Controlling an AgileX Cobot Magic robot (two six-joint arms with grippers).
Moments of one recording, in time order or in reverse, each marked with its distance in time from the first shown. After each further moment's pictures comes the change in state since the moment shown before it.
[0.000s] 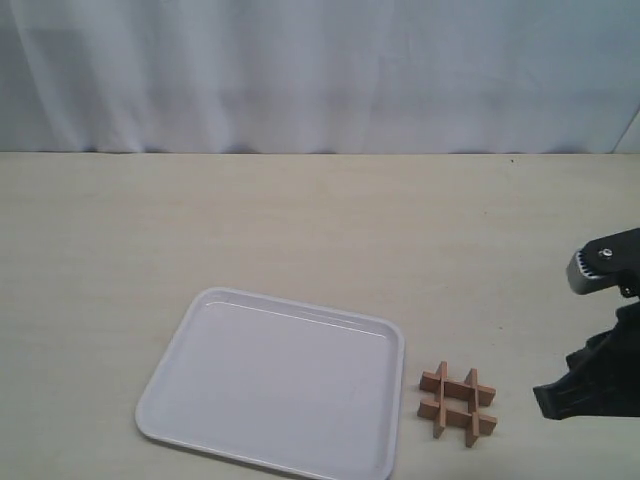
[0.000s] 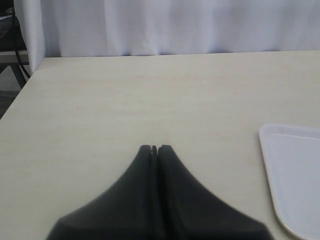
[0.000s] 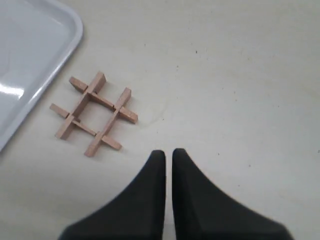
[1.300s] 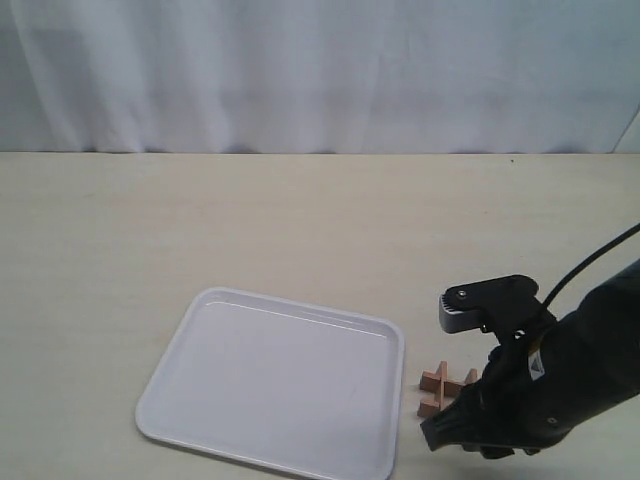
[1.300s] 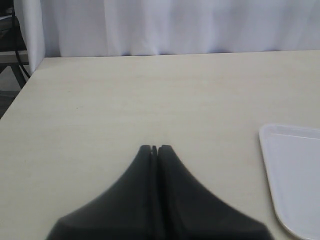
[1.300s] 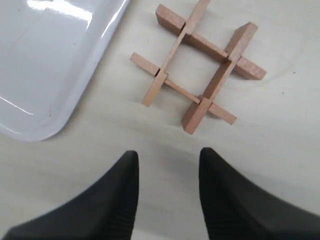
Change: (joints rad) left arm 0.000 0.000 0.000 0.000 0.000 0.000; right arm 0.178 0.408 -0.112 0.225 0.007 0.033
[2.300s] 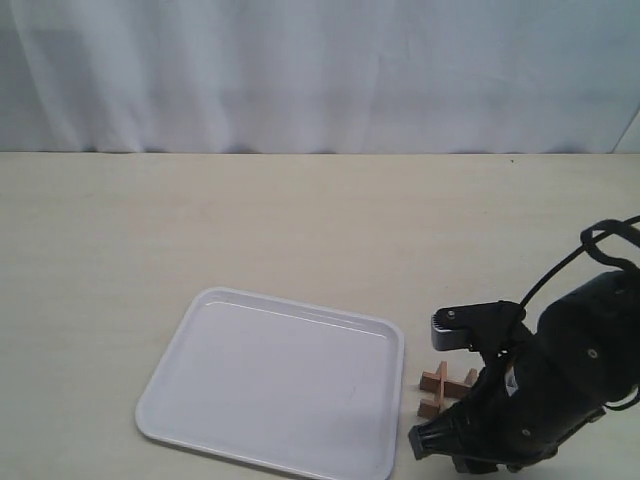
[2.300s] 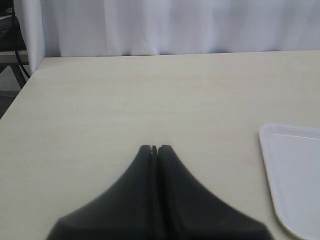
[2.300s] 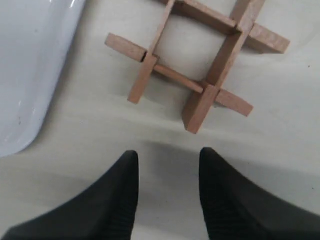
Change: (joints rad) left arm 0.000 0.000 0.000 0.000 0.000 0.000; right arm 0.000 0.137 0.000 0.020 -0.042 0.084
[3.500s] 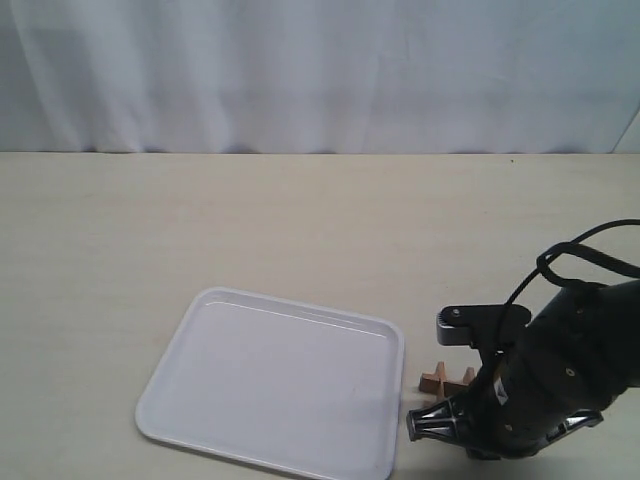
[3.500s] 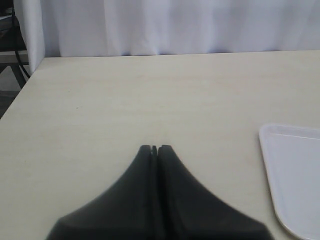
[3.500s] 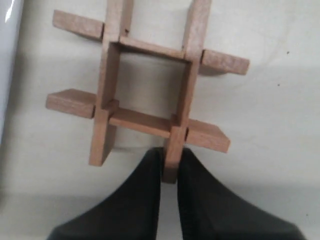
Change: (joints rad) left arm 0.000 0.000 0.000 0.000 0.000 0.000; right arm 0.000 0.096 0.000 -0.208 -0.093 0.321
